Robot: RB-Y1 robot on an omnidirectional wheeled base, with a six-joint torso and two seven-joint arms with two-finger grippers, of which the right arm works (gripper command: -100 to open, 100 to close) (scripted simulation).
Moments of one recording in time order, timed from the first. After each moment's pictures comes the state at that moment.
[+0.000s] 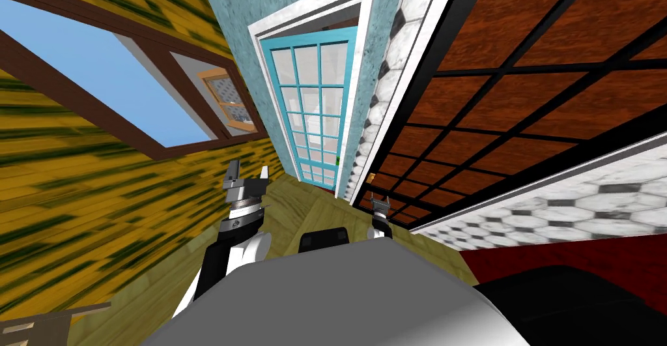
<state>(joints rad) 0.32 -0.09 -0.10 -1.25 -0.57 -0.80 -1.00</state>
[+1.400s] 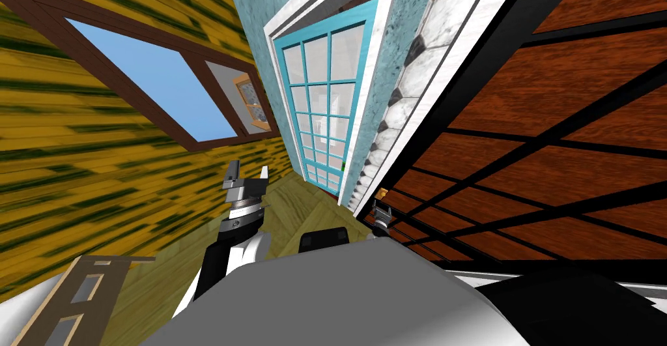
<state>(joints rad) 0.28 -0.08 -0.13 -1.02 -0.67 -0.87 -1.22</state>
